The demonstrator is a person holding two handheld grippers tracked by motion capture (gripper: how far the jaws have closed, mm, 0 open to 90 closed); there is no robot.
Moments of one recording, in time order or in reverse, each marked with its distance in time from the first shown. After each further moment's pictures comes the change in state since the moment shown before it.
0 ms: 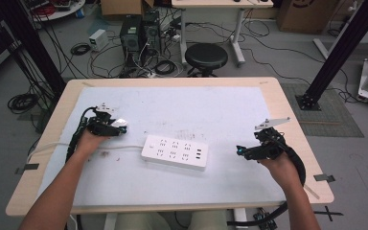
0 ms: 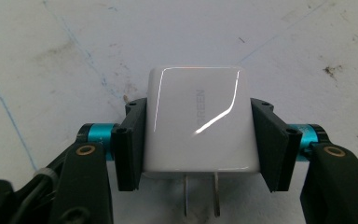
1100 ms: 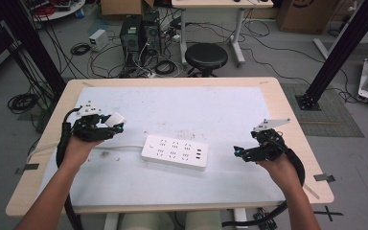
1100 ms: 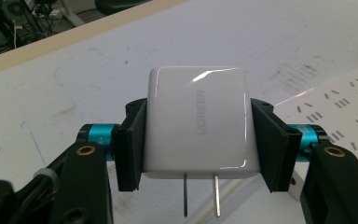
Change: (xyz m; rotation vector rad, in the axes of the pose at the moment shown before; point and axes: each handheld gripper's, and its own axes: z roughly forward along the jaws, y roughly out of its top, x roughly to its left) left arm -0.058 0.015 -0.093 -0.227 -0.015 0.031; right arm 0.011 0.004 -0.008 -0.051 0.034 -0.052
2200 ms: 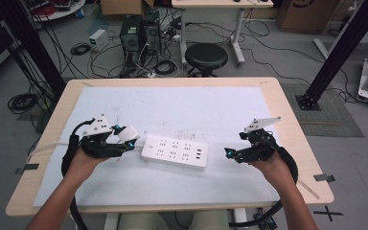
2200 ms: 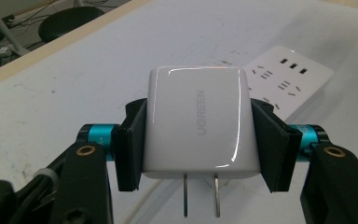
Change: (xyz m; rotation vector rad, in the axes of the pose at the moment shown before) left arm -0.060 -0.003 -0.013 -0.042 -0.177 0.174; right arm 0.019 0.015 0.005 0.004 0.104 -0.041
